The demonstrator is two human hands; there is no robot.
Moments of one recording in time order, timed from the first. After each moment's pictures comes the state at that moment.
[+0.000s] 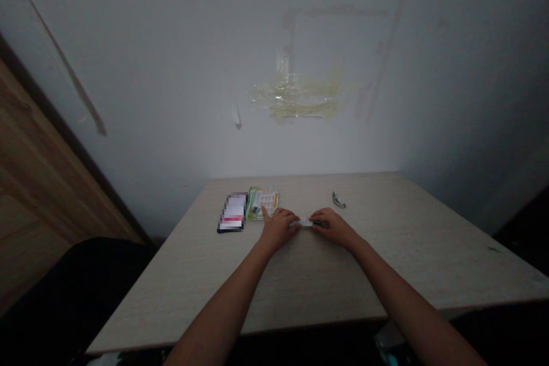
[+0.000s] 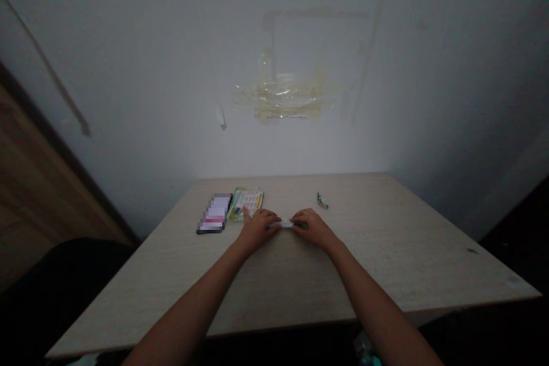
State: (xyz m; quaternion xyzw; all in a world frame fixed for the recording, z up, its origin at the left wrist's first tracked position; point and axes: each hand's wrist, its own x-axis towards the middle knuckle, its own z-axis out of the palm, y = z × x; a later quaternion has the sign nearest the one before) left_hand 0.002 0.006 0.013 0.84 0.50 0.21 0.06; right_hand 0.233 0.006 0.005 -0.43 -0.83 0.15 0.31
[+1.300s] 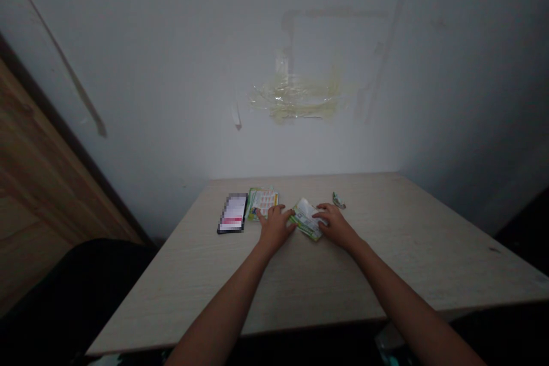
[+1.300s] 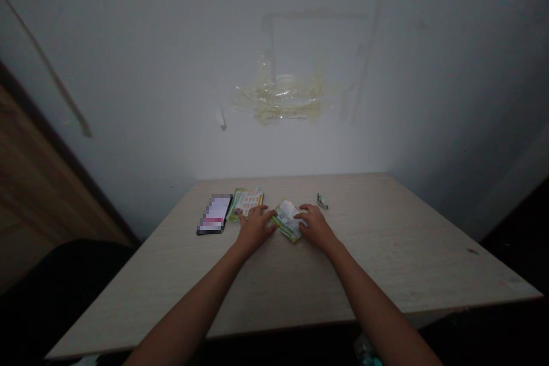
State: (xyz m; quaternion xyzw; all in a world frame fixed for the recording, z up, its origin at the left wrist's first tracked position) left_hand 0.005 0.009 0.011 0.79 0.59 0.18 0.01; right_hand 0.237 0.013 -0.008 -0.48 -0.81 0.08 0.33
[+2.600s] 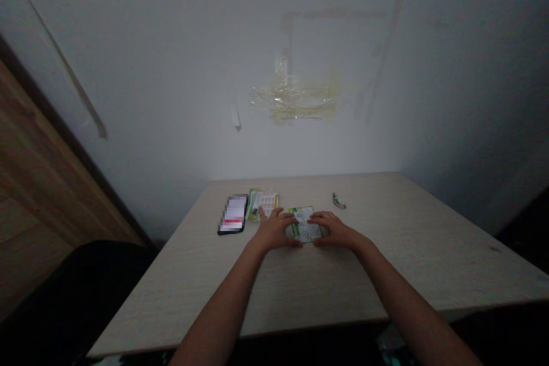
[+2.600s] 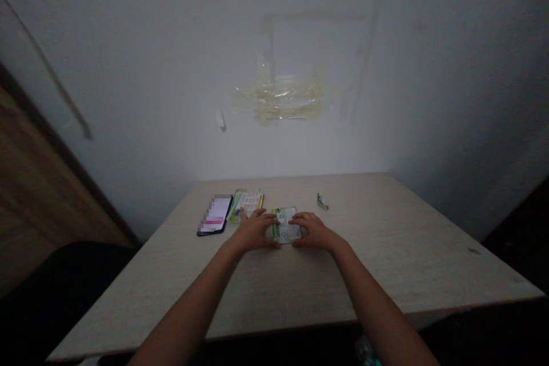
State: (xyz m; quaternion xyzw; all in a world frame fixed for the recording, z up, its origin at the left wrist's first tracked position) left_hand -0.015 0.009 0.025 0.87 0.48 0.09 0.07; right_hand 0.242 0.008 -0.002 -0.44 -0.85 0.20 0.22
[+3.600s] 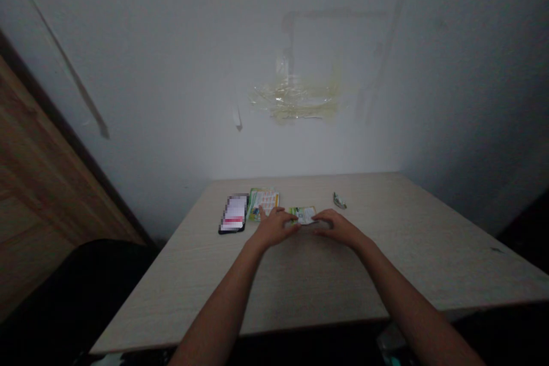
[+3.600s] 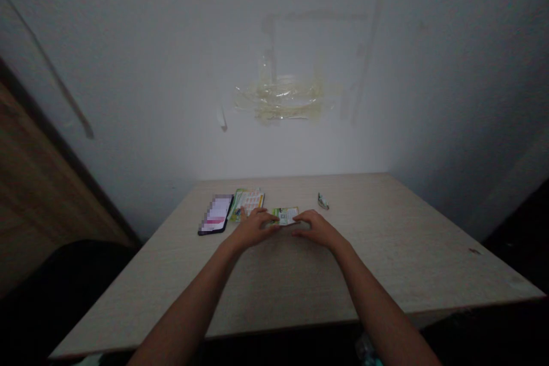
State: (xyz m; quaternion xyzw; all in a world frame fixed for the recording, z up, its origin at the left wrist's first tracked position) left_hand -0.014 0.004 0.036 0.84 0.51 0.16 0.10; right_hand 0.245 0.008 0.001 -0.45 -0.81 0.20 0.32
